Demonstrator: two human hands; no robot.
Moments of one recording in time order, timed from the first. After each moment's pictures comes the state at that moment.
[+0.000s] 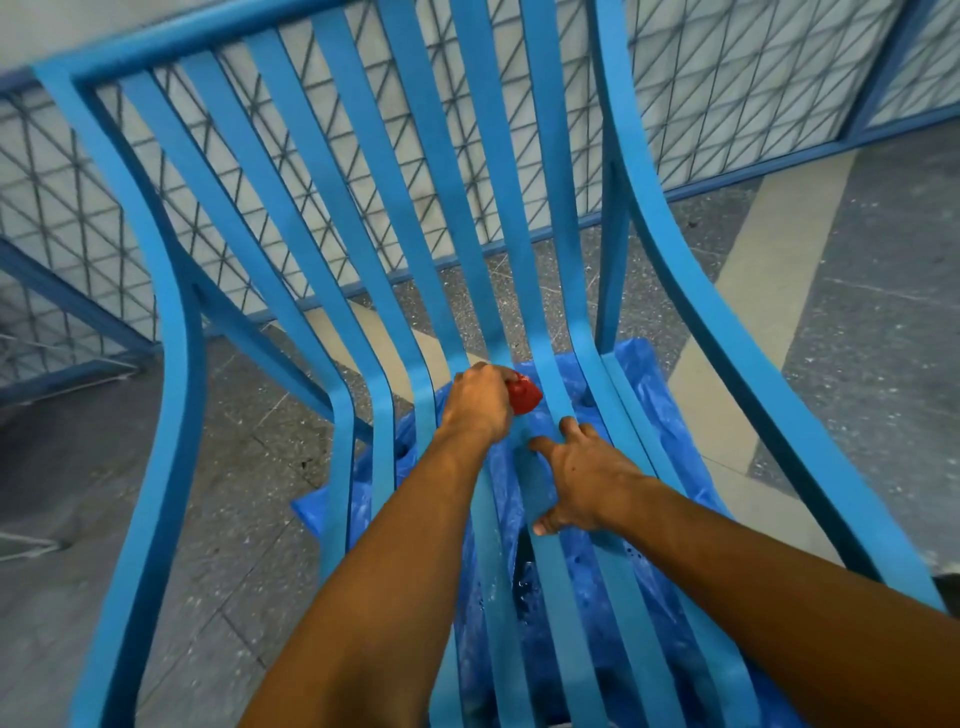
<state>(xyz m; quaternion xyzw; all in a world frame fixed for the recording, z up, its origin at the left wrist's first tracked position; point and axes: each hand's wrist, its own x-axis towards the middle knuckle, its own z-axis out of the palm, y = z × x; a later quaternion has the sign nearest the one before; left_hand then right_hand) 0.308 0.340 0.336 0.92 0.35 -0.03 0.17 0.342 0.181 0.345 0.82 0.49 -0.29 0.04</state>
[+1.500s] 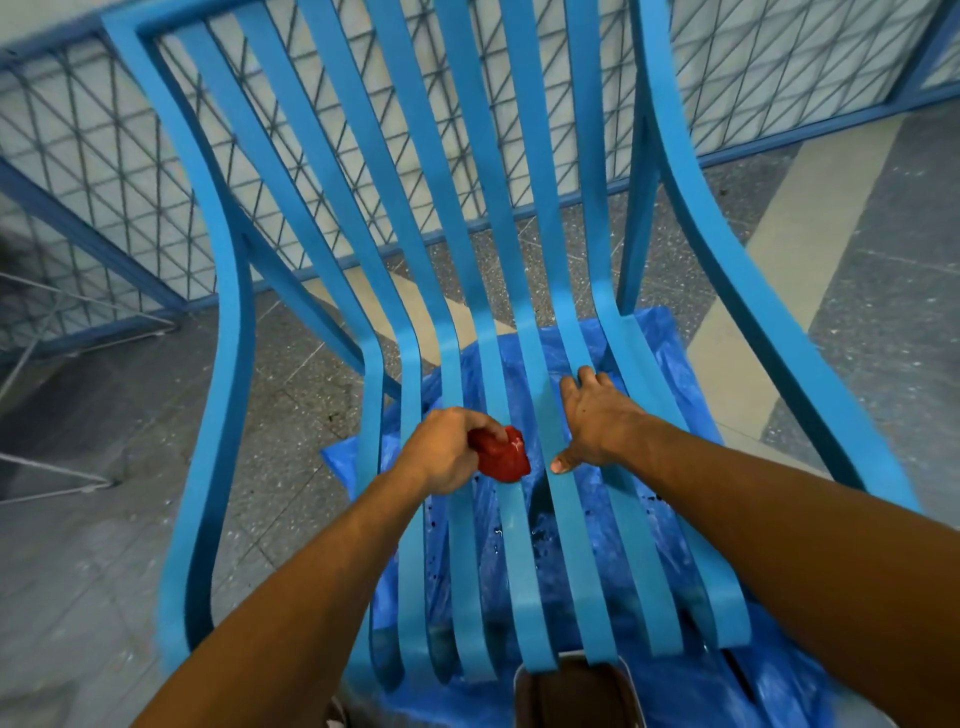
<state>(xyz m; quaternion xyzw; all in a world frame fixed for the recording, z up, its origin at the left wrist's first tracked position) 0.173 0.319 0.338 0.88 0.32 -0.07 0.34 0.332 0.185 0.358 0.84 0.47 -0.28 0.08</state>
